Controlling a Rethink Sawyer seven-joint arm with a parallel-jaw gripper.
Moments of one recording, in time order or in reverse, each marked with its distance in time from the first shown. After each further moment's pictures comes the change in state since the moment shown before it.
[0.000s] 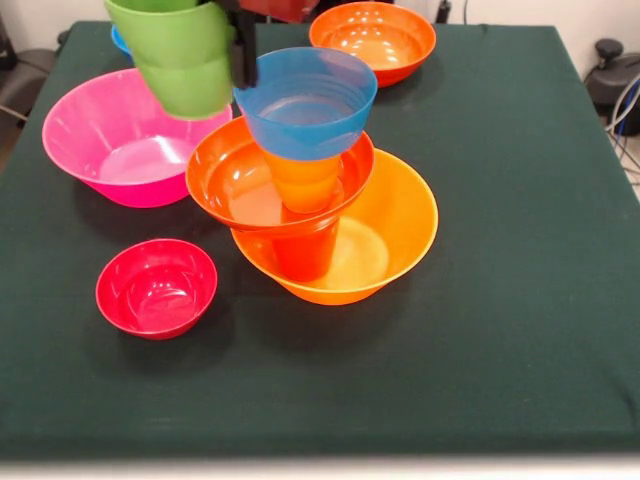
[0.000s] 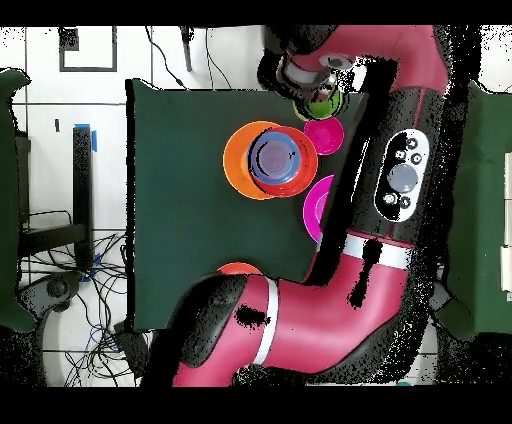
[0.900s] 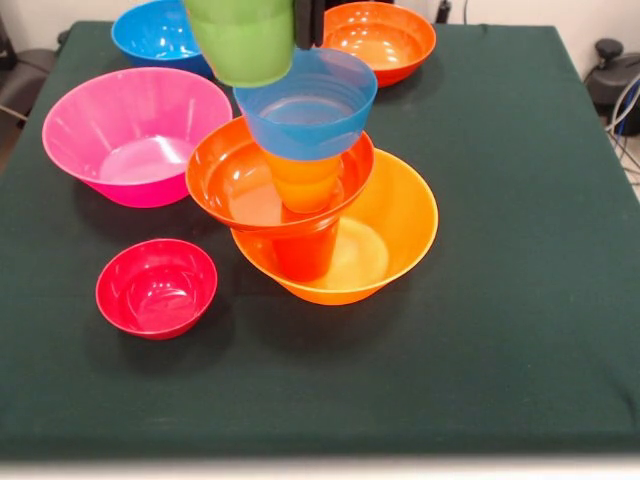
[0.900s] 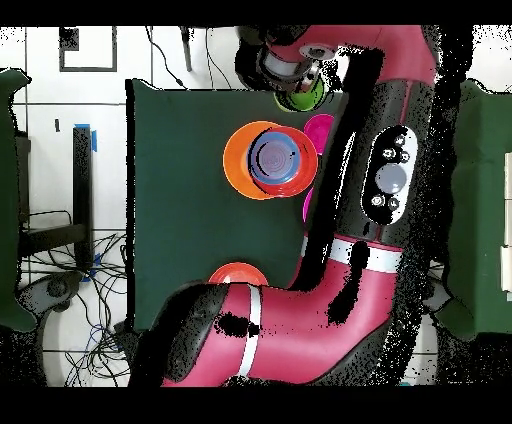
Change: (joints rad) arm 0.032 -0.044 -0.007 0.007 0.048 0.000 0.000
